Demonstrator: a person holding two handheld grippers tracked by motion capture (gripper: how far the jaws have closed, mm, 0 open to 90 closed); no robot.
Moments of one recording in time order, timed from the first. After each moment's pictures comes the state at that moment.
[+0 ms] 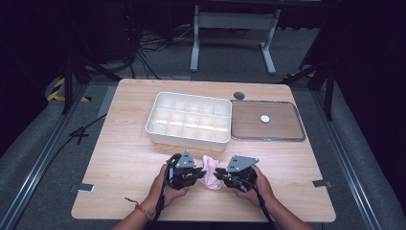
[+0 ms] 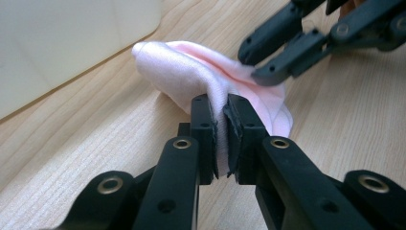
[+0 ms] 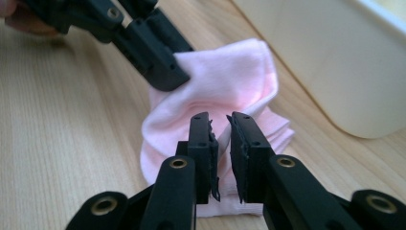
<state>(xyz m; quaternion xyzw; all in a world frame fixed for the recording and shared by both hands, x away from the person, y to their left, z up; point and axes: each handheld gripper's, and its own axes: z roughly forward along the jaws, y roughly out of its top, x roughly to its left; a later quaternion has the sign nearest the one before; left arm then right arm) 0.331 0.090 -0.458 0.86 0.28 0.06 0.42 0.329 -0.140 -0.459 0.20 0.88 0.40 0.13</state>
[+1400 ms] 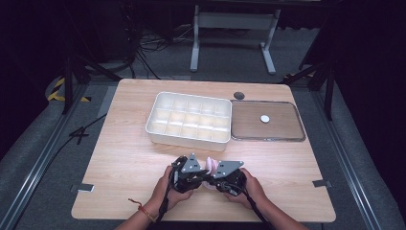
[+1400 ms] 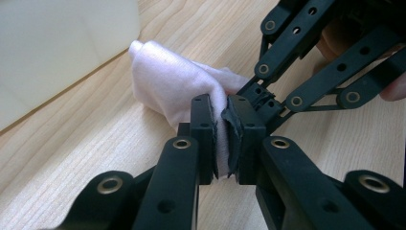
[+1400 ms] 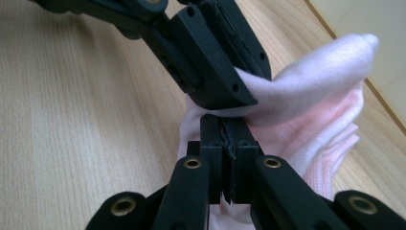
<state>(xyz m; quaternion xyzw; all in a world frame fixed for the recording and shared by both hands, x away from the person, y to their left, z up) 0.321 0.076 -0.452 0.87 0.25 0.07 0.41 0.325 -0.115 -0.467 0.17 0.91 0.37 0.10</state>
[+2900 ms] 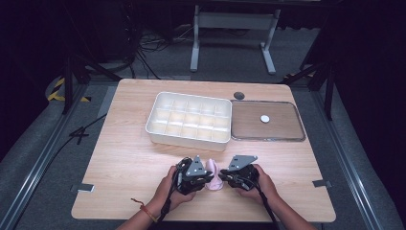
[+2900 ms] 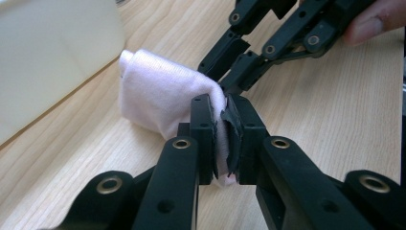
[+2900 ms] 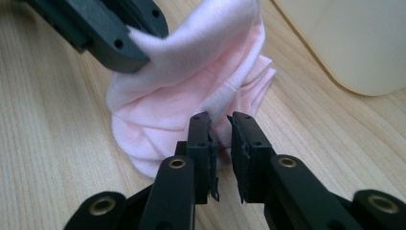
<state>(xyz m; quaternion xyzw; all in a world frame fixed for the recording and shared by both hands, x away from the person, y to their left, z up) 0.316 0.062 -0.452 0.89 0.21 0.09 0.40 0.338 -0.151 -0.467 0.22 0.90 0.35 0.11</state>
